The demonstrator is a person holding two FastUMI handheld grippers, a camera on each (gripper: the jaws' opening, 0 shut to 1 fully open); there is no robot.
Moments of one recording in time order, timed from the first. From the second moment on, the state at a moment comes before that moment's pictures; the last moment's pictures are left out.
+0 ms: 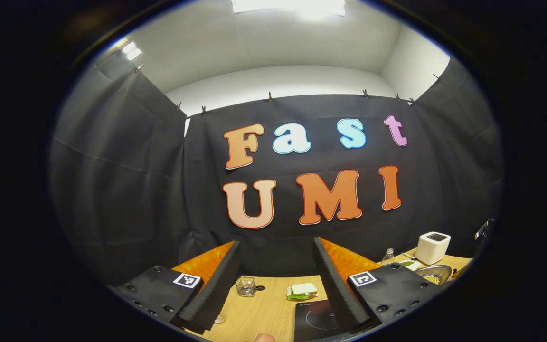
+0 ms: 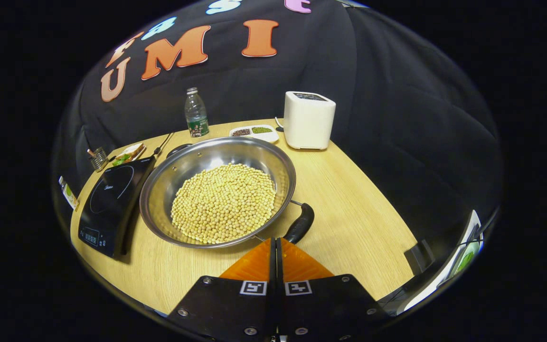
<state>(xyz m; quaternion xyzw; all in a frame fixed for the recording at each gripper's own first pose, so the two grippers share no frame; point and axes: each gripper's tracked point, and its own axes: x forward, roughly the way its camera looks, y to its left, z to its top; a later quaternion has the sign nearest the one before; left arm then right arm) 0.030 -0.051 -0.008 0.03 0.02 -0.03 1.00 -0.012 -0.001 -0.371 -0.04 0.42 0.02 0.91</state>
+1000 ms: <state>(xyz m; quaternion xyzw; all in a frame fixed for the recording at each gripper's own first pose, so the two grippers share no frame) 0.038 -0.060 -0.022 0.03 0.04 -0.04 1.00 0.059 -0.028 -0.379 -0.02 0.39 -0.04 0.92</state>
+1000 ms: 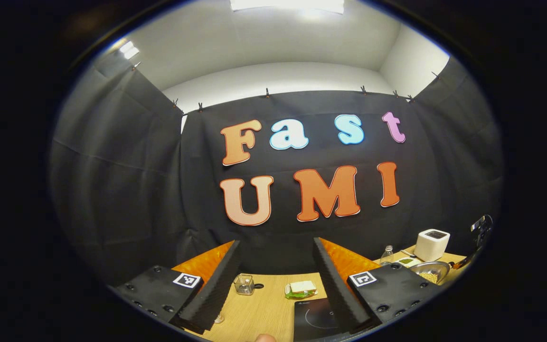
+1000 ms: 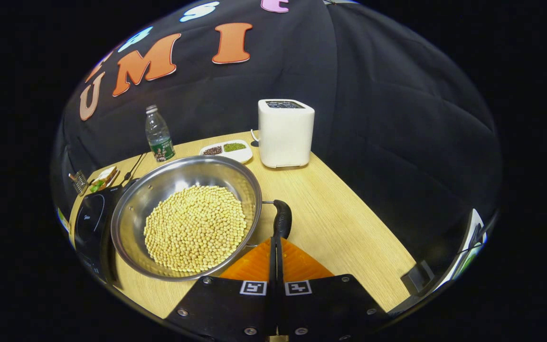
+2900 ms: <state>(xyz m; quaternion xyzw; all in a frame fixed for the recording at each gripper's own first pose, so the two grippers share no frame) 0.062 -0.434 -0.406 0.00 0.37 -0.25 0.90 0.155 -0.008 -0.378 0.00 0.35 0.01 0.94</state>
